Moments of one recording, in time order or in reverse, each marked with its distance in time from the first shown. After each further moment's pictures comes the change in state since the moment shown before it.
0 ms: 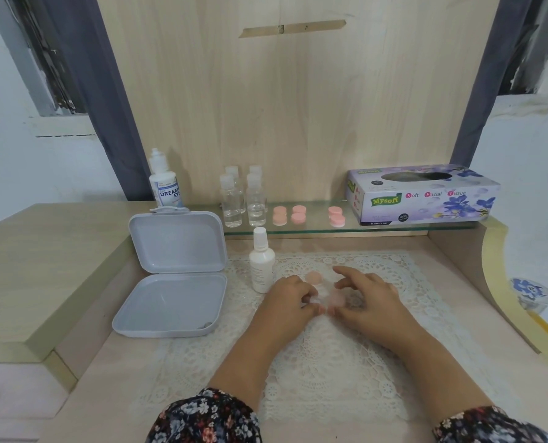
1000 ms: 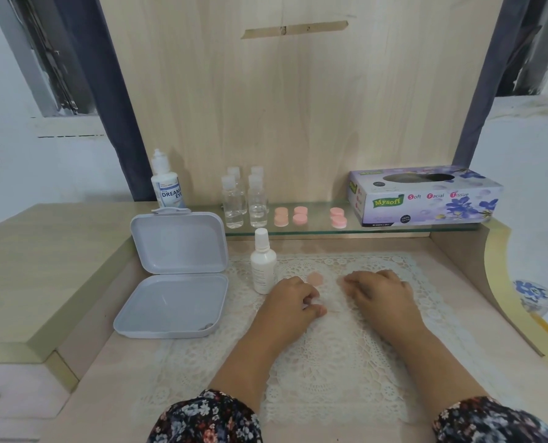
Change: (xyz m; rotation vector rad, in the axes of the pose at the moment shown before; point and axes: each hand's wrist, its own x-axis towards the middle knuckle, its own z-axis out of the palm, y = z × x) left_hand 0.001 -0.002 0.001 0.001 -0.006 -0.010; right_hand 0.014 0.019 0.006 -0.250 0.133 0.097
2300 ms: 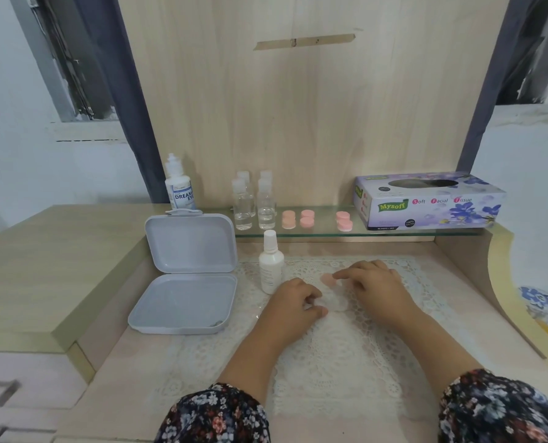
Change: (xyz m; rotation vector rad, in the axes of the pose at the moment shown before) left_hand -0.005 0.000 -0.005 -0.044 0.010 -0.029; right_hand 0.018 -0.016 -0.010 -0.100 -0.143 -0.160
